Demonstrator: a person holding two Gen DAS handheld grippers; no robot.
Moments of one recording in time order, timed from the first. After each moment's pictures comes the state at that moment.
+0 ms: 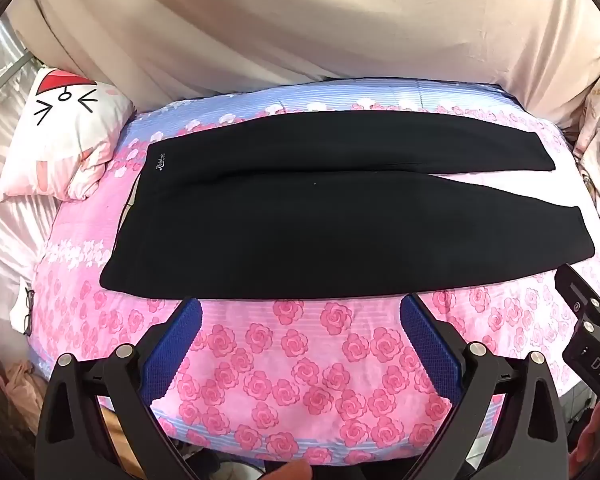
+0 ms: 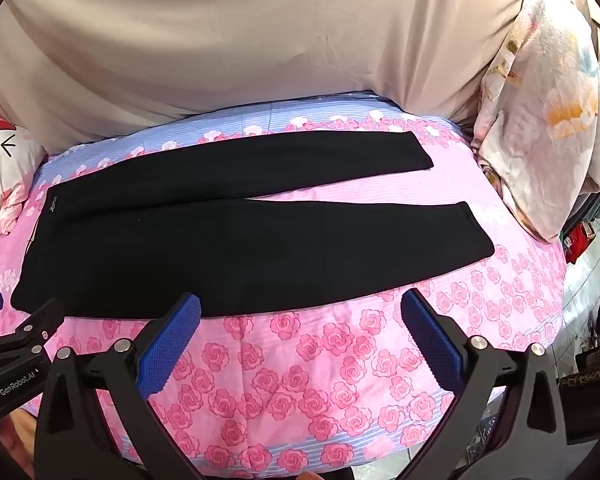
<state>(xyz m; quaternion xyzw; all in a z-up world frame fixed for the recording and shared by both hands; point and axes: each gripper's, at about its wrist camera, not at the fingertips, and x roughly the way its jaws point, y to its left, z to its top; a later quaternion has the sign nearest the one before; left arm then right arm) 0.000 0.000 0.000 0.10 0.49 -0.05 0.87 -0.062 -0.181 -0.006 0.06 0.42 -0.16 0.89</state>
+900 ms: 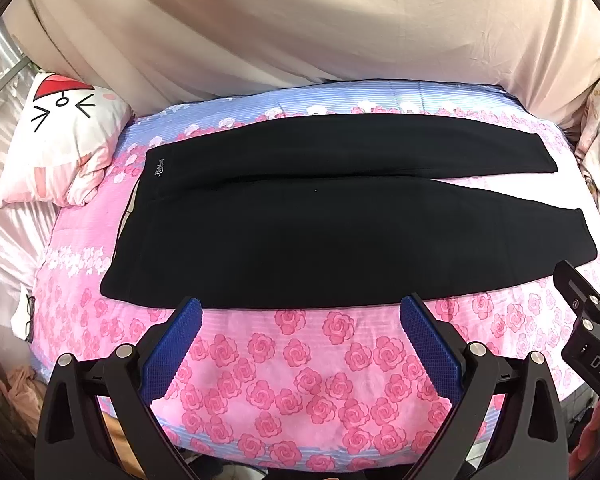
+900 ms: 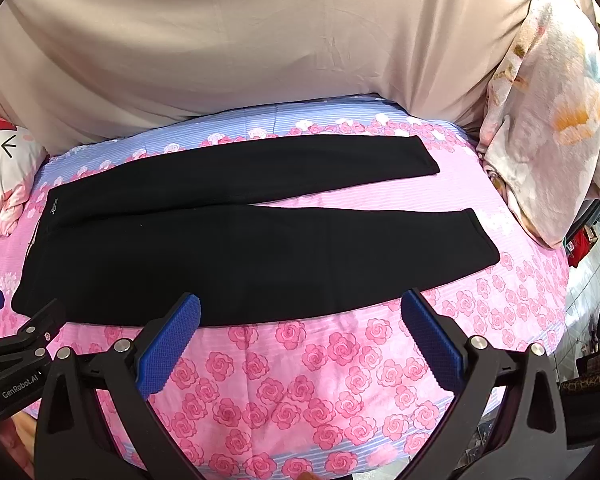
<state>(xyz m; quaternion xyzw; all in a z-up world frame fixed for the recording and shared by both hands) 0.010 -0.001 -0.002 0.10 0.49 -0.05 0.87 -0.047 -0.179 -0.005 0.06 0.42 -0.16 0.89</state>
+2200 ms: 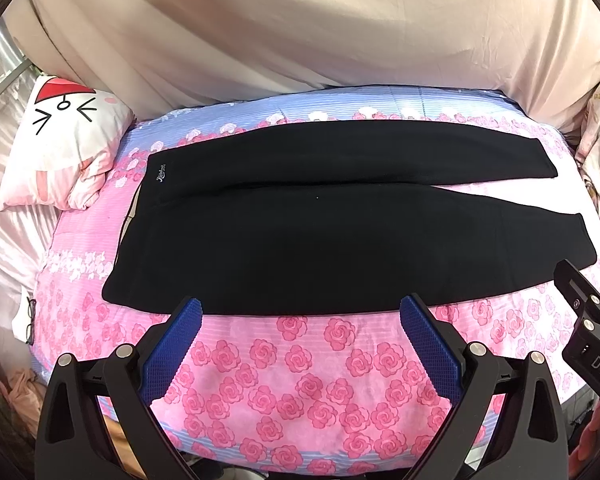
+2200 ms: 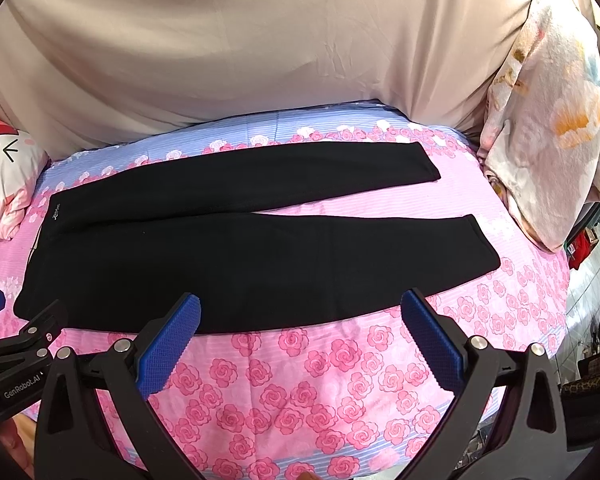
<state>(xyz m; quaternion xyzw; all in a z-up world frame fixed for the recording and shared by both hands) 0.013 -0.004 0.006 0.10 0.48 -0.05 0.87 -0.044 -0.179 0.000 0.06 0.42 -0.16 0.89</state>
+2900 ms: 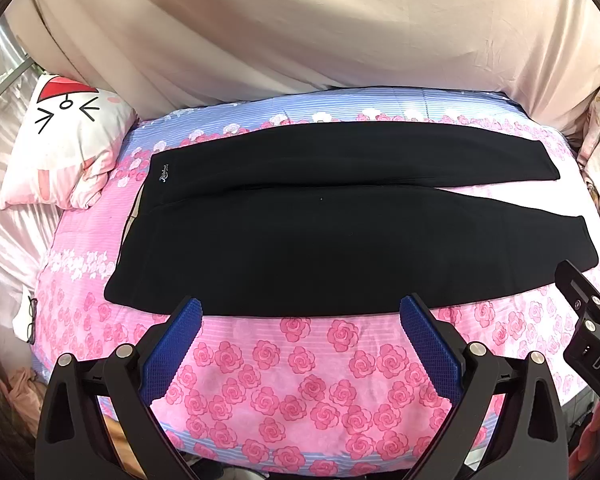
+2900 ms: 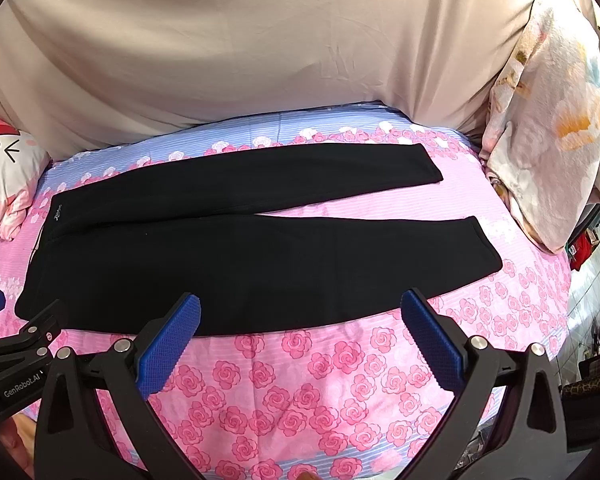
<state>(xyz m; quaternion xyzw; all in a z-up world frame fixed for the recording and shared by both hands) 0.014 -0.001 0.007 0.10 0.48 -0.05 0.87 -0.041 -0.175 0.003 0.06 0.42 -0.15 0.89</state>
